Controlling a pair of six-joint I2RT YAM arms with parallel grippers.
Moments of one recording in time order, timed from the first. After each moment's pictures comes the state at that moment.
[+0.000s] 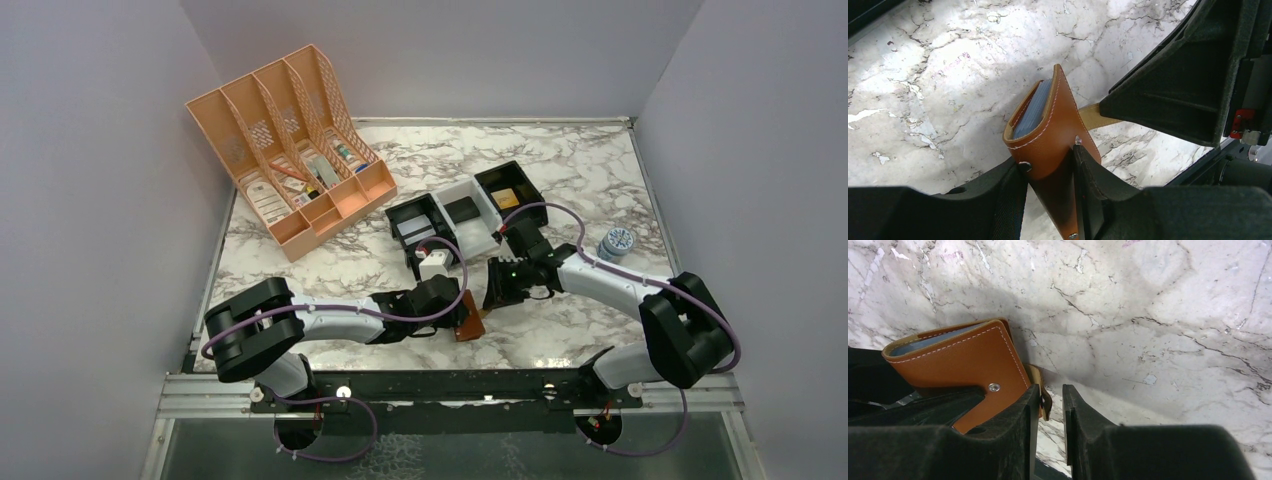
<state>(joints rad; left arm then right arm) -1.14 1.51 0.63 0.16 -0.26 -0.95 0.57 1.41 0.70 -0.41 -0.29 0.46</state>
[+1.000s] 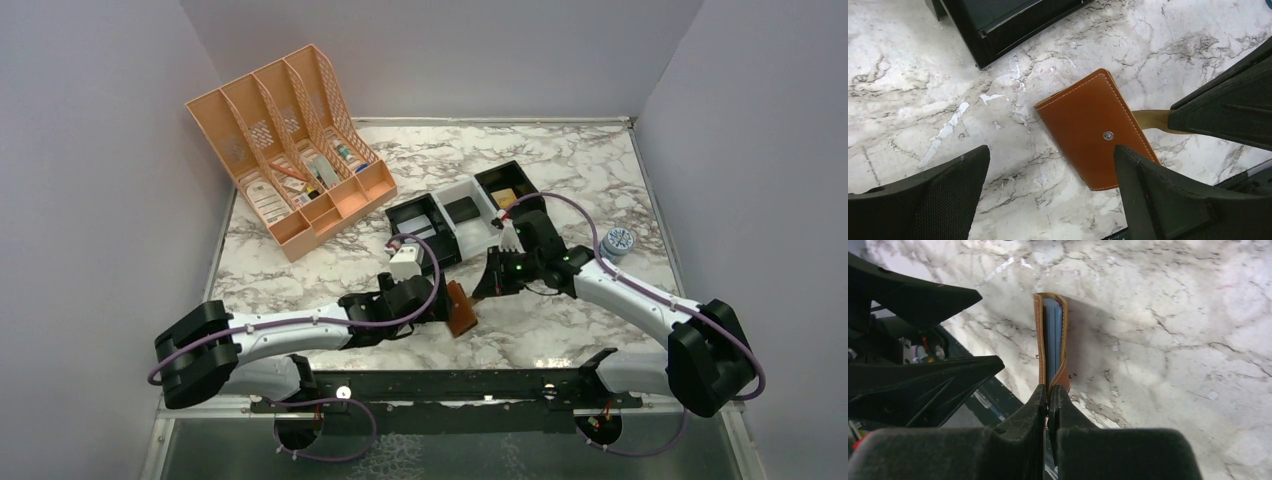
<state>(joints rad) -1.14 1.26 0.60 -0.13 -0.46 -0.96 0.57 1.26 0.70 -0.34 -0.45 0.47</state>
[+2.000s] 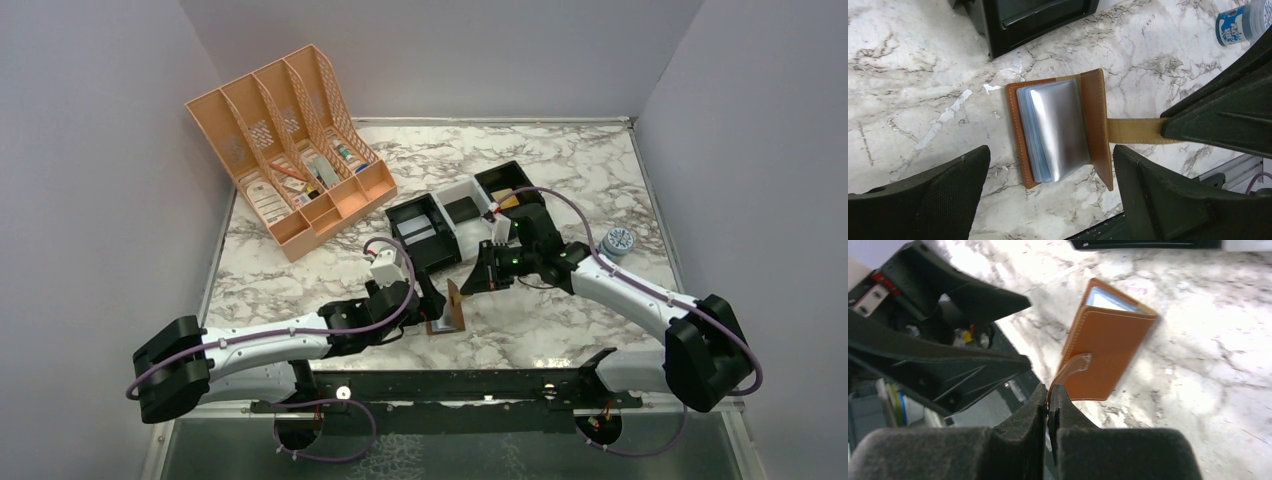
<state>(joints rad) -1.14 1.09 0.49 -0.09 -0.47 -1.09 0.57 1.29 0.74 -0.24 -0.66 0.50</state>
